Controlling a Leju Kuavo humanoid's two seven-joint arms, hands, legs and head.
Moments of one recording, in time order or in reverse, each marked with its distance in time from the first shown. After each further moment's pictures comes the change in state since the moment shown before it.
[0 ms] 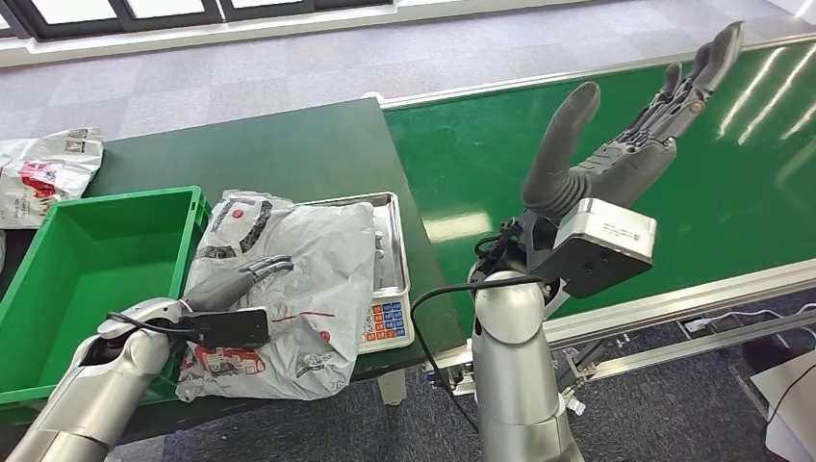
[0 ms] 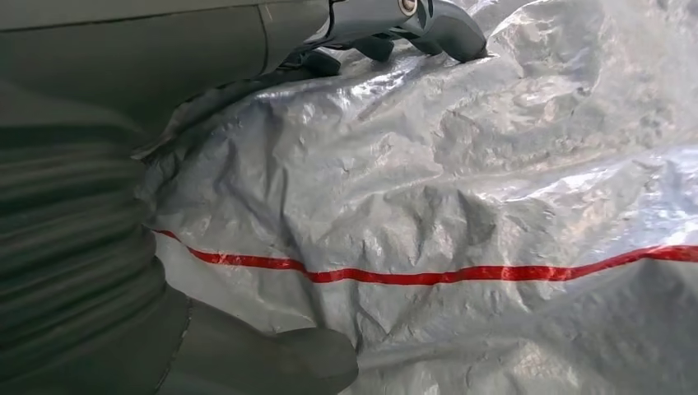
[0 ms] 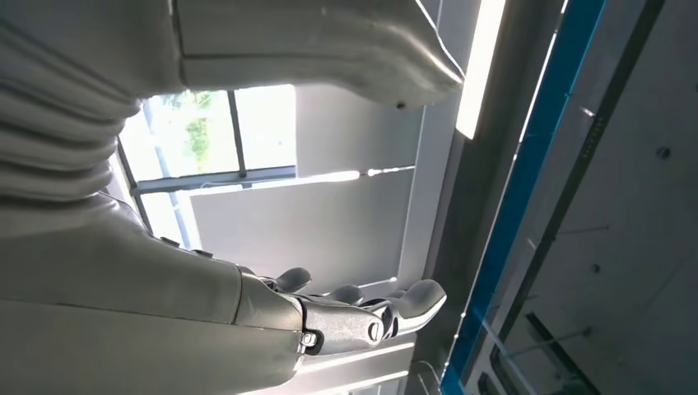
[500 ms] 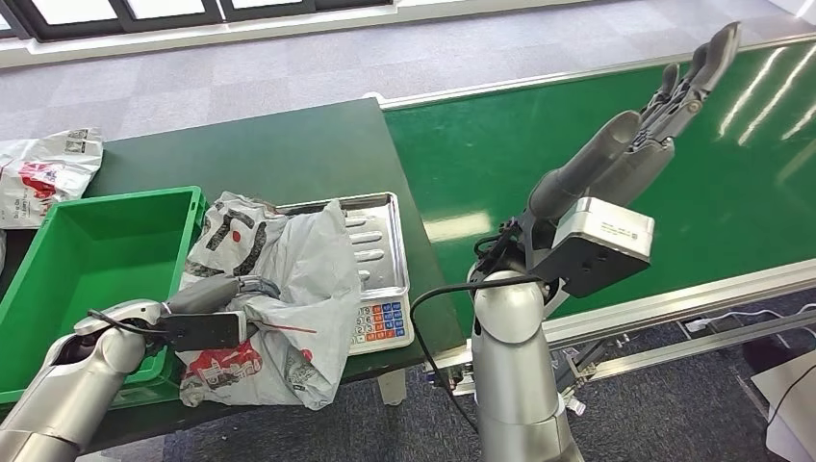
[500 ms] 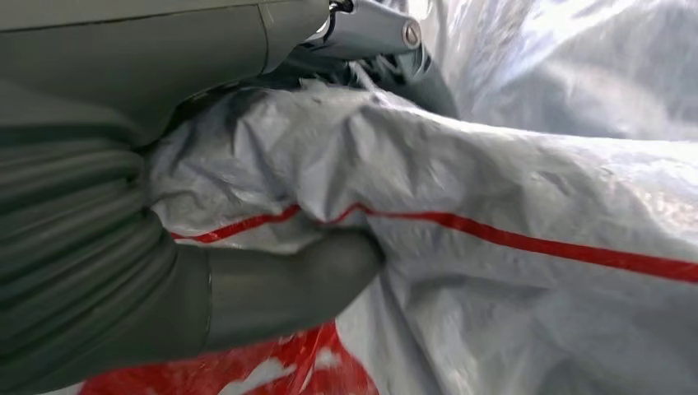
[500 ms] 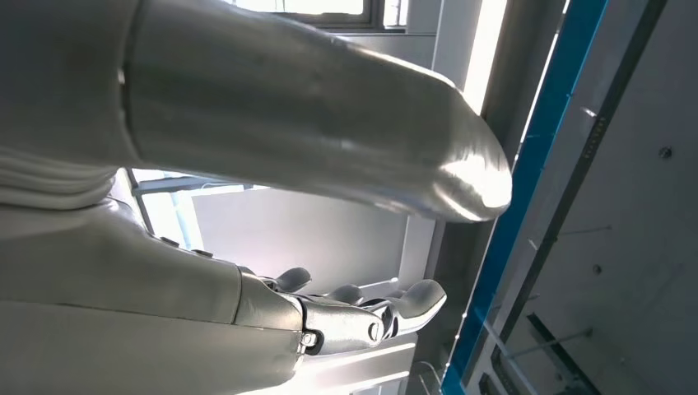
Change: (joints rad) left arm -0.022 0.081 -0.052 -0.026 0.115 -0.120 -0.079; right arm 0.001 0.000 0.000 0.003 0.000 0.000 0.000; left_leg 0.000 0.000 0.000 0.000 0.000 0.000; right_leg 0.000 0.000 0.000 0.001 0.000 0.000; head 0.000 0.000
